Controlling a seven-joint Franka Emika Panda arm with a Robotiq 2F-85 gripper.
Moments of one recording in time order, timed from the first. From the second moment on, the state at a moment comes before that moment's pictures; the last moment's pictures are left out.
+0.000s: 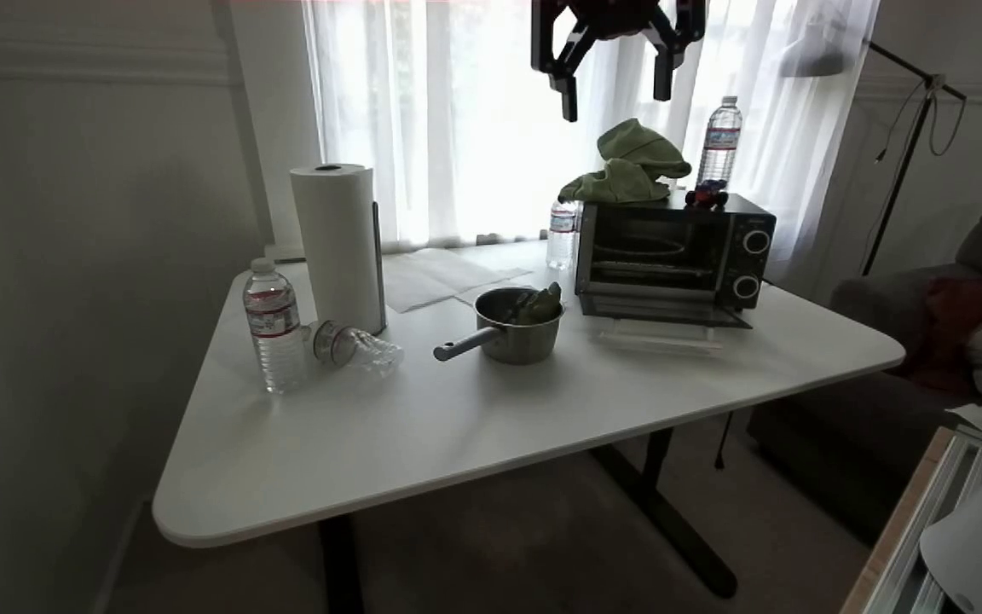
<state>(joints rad) -0.03 -0.45 0.38 -2.30 -0.10 1.83 0.82</state>
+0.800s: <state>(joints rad) -0.04 -0.19 0.21 -2.42 -0.12 2.25 1.32</state>
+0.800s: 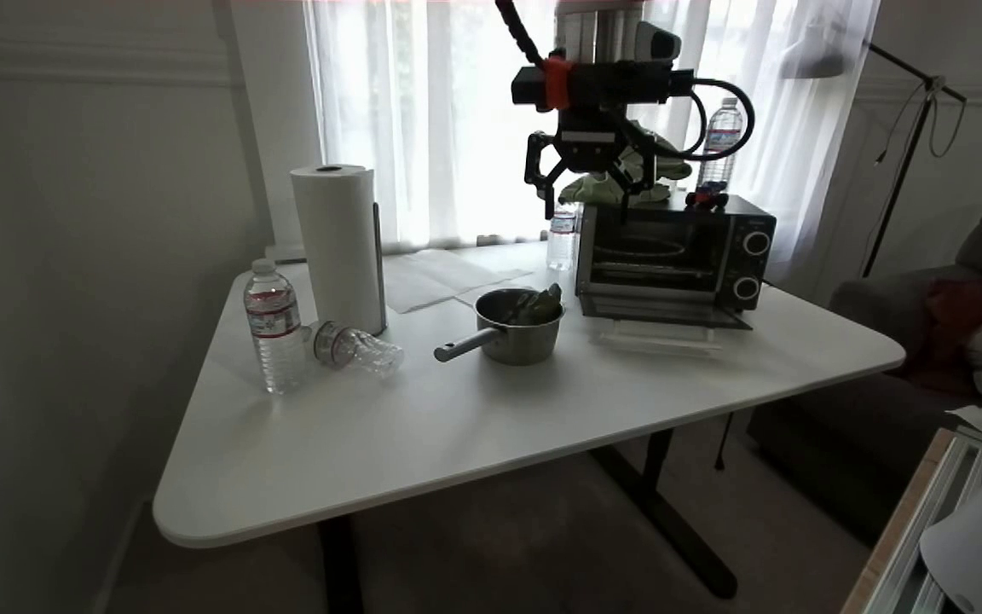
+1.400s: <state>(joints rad) -0.03 -0.17 0.19 -2.43 -0.13 2.26 1.32</state>
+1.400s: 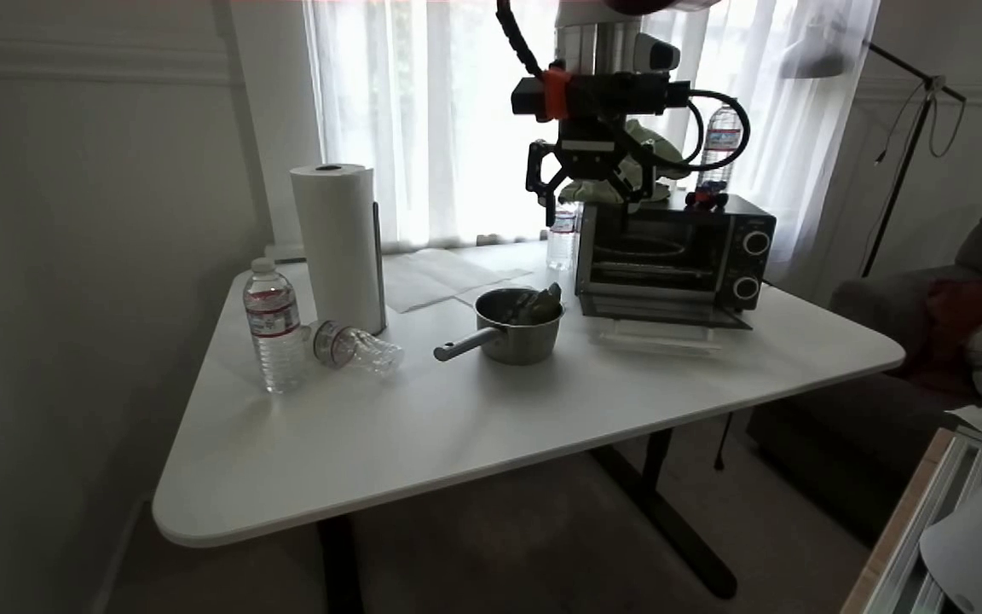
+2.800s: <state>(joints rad) 0.00 0.18 0.03 -2.46 0.00 2.68 1.28</state>
